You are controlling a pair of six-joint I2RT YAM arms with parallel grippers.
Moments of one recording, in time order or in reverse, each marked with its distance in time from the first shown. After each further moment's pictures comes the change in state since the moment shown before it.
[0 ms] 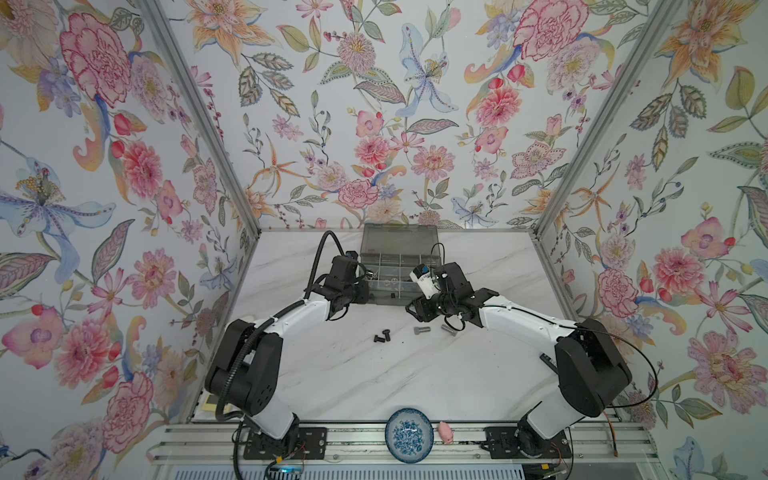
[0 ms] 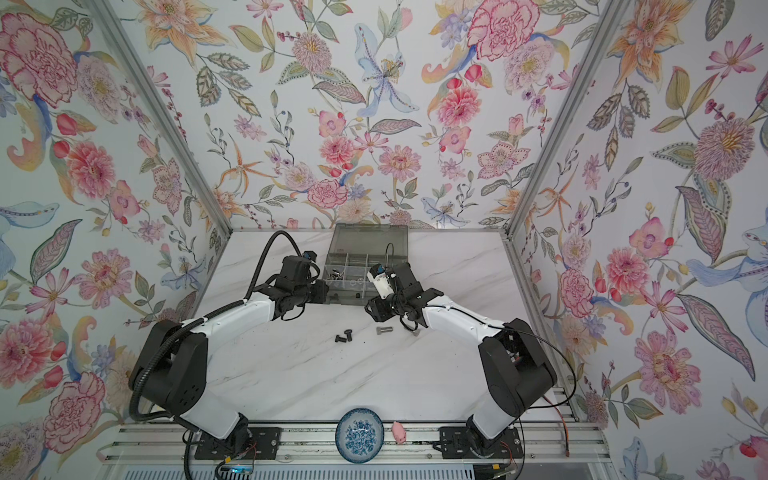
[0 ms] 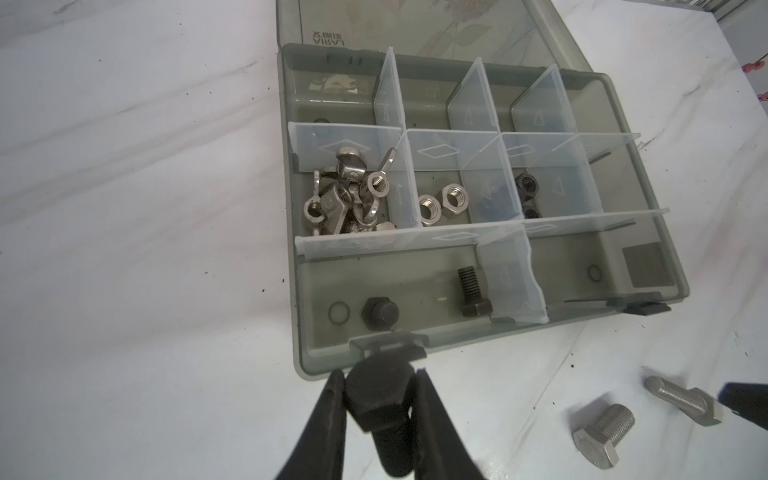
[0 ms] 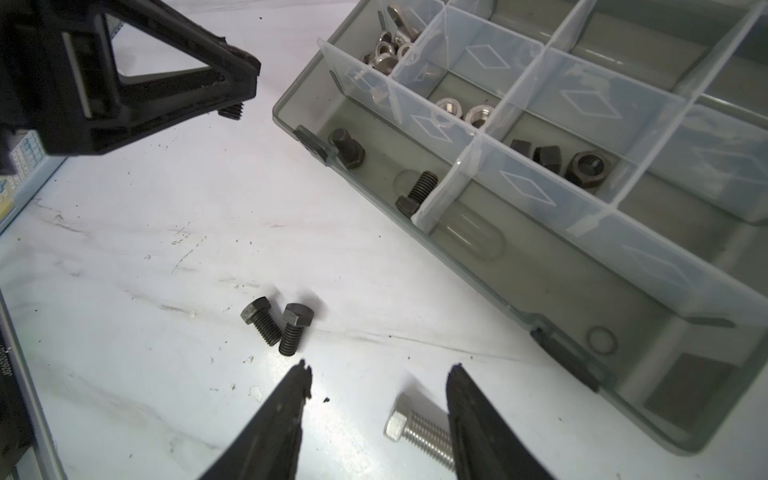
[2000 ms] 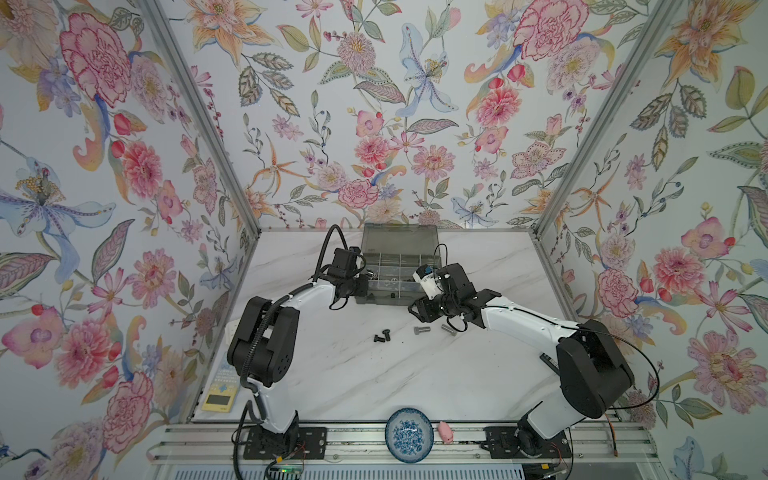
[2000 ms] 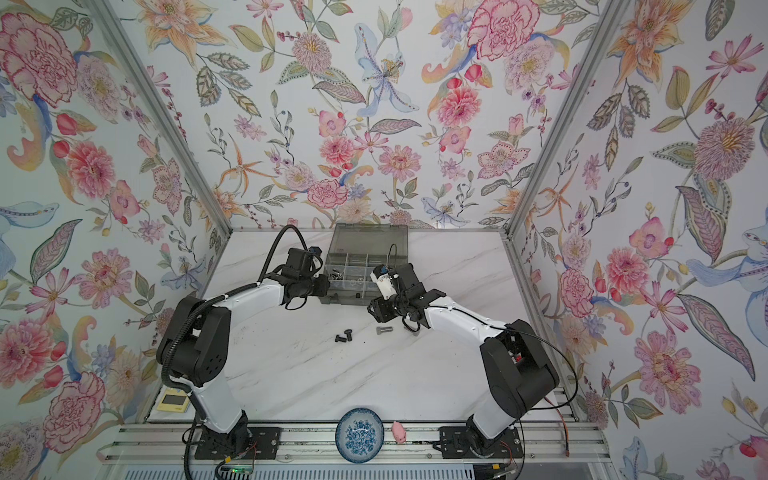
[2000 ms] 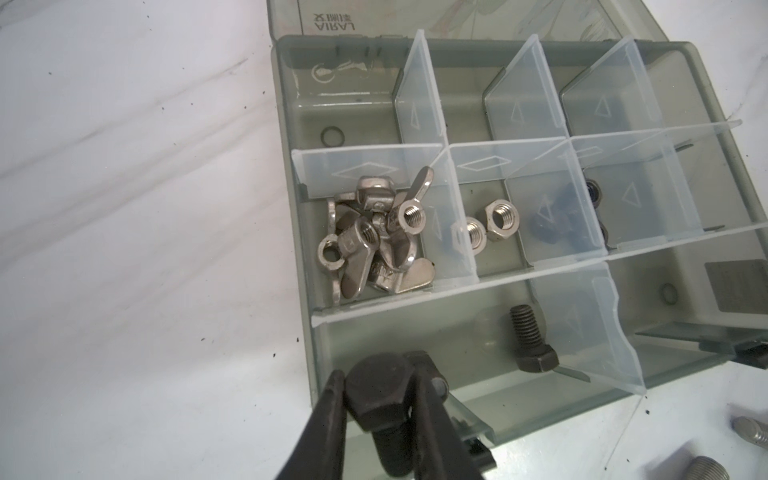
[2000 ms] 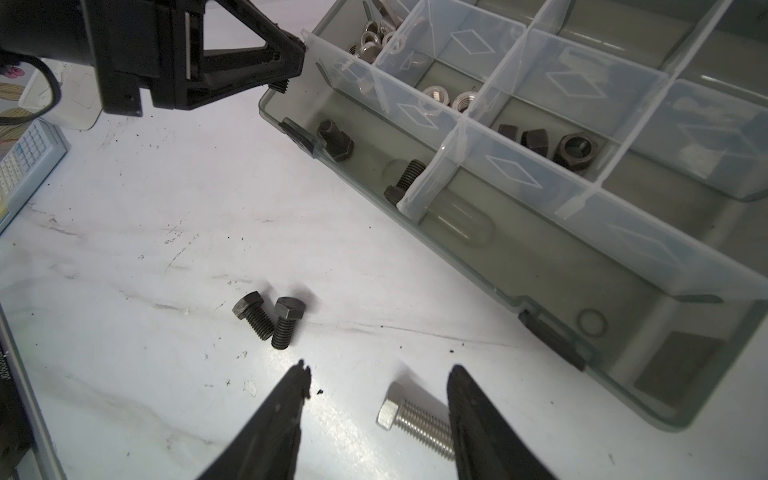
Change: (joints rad) left arm 0.057 0.182 0.132 -0.013 0.049 0.101; right arm -0.015 -0.011 -0.020 0.001 0.000 0.012
